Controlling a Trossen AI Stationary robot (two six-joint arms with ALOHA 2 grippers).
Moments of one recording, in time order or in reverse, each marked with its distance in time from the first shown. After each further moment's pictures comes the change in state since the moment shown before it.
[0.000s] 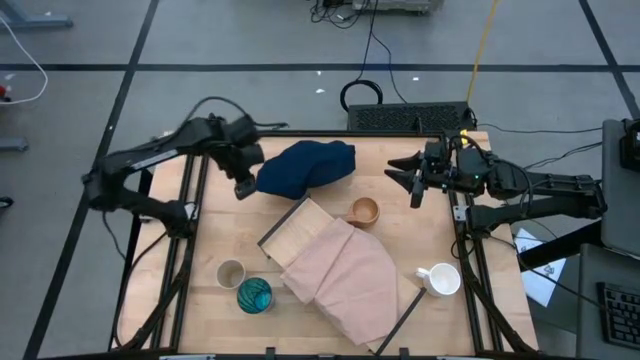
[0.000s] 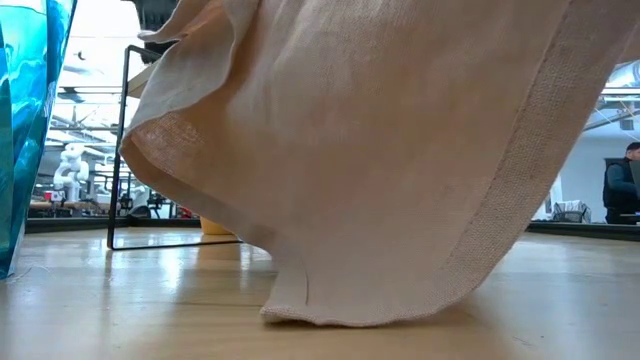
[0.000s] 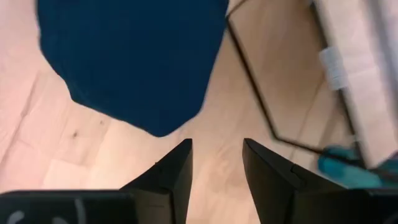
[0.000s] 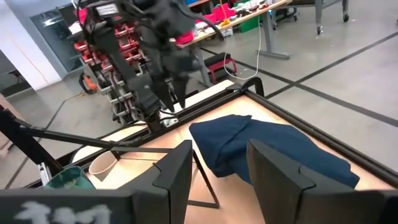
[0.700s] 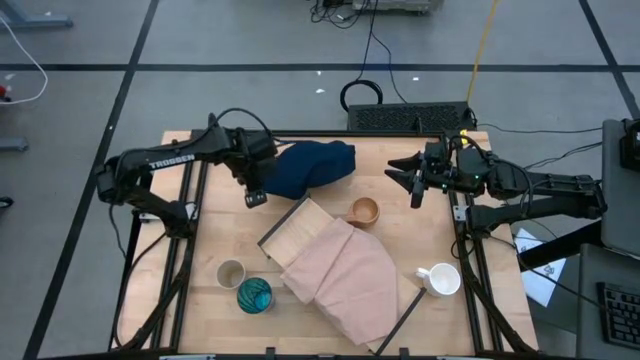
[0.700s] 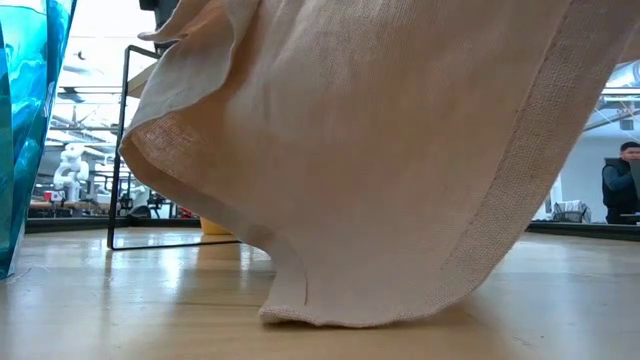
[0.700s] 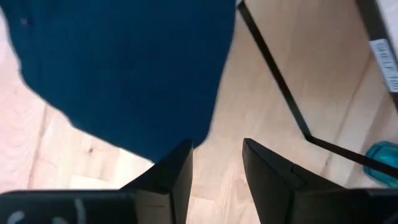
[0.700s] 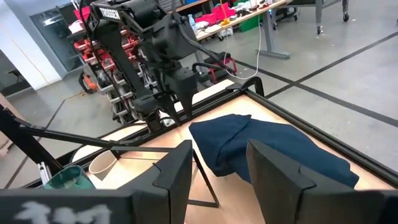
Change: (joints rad) left arm -0.127 0.089 0.000 0.066 -0.145 -0.012; right arm 0.000 -0.002 0.000 -0.007 0.000 -0.006
